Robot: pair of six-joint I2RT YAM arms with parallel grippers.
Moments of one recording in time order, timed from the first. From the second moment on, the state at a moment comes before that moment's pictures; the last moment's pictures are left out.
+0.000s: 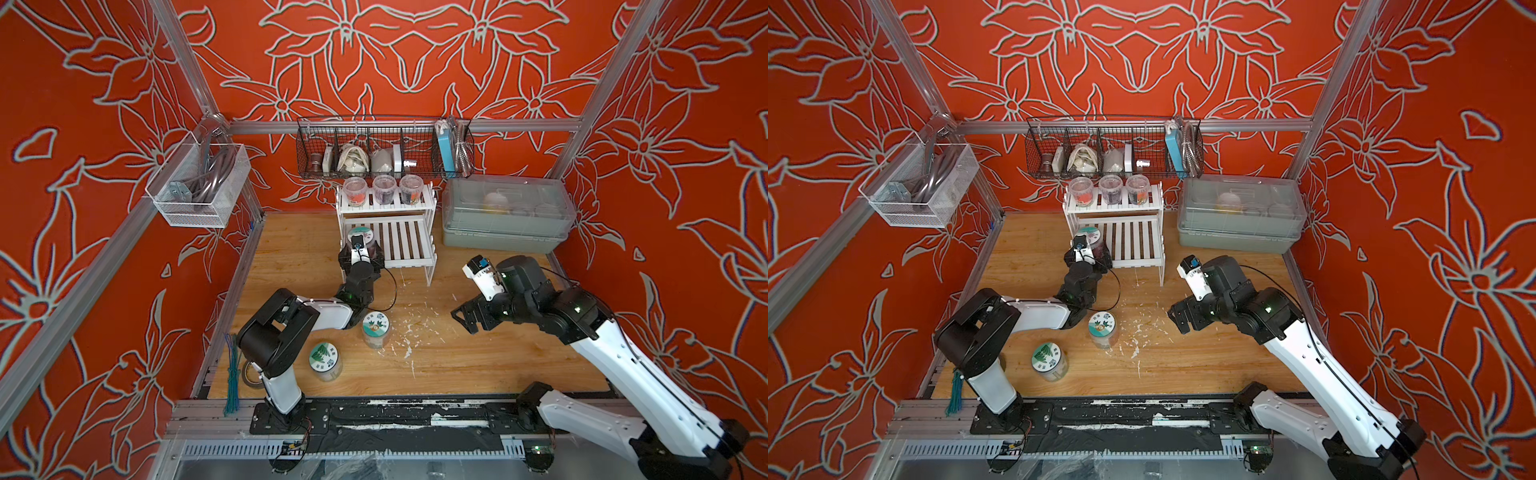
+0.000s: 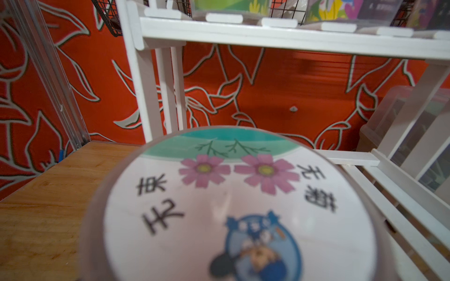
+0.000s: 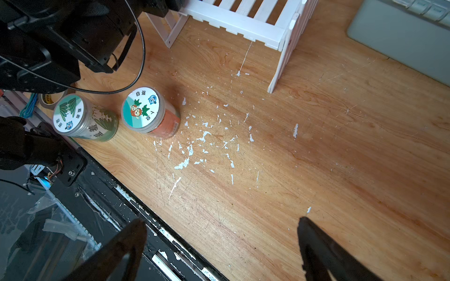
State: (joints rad) left arm -0.54 1.74 0.75 0.95 -0.67 -0.11; right arm 0.65 0.98 1.17 -1.07 -0.12 0.13
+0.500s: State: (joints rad) left arm -0.54 1.75 0.79 0.93 -0.67 -0.12; right arm 0.64 0.98 1.17 -1.07 -0.14 0.13
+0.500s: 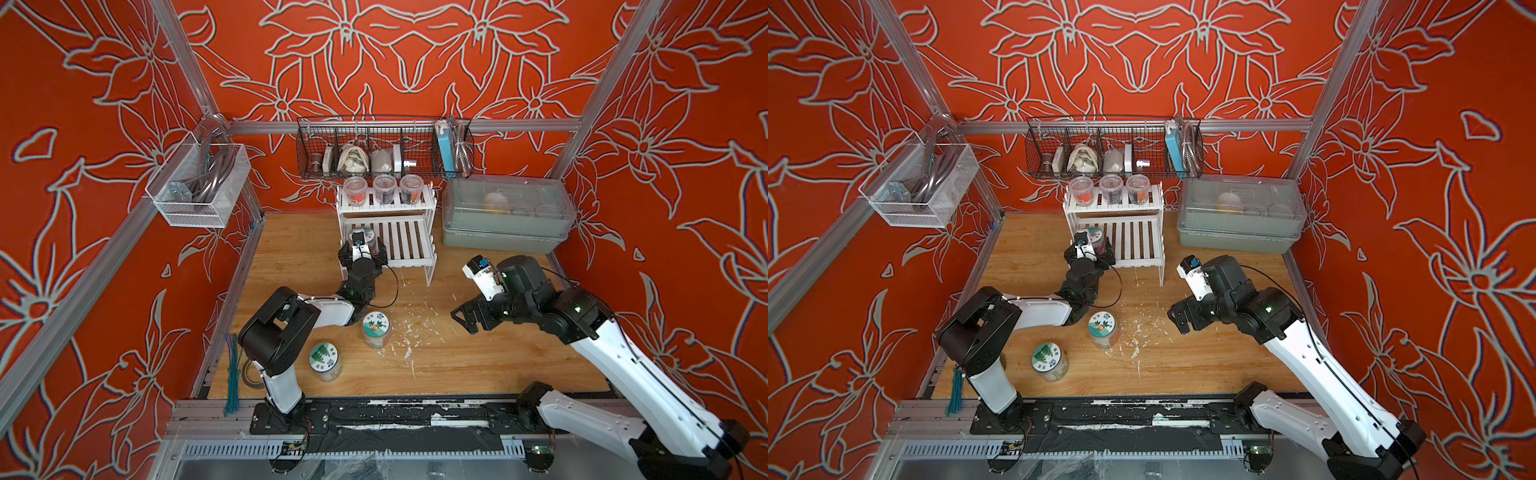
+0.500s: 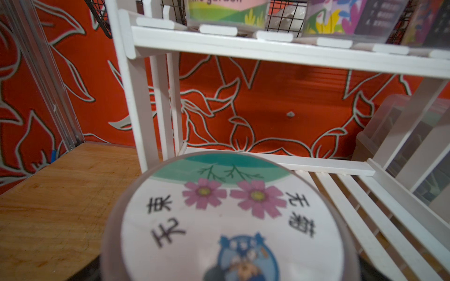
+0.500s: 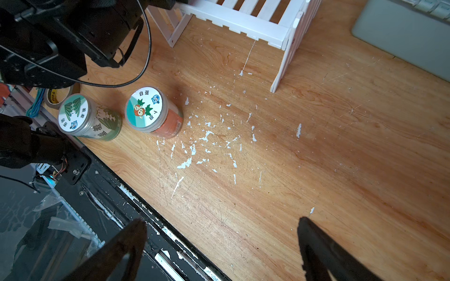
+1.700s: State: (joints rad) left arm -0.54 1.42 0.68 0.54 -0.61 -0.28; right arm 0.63 0.98 1.16 -1.08 -0.16 0.12
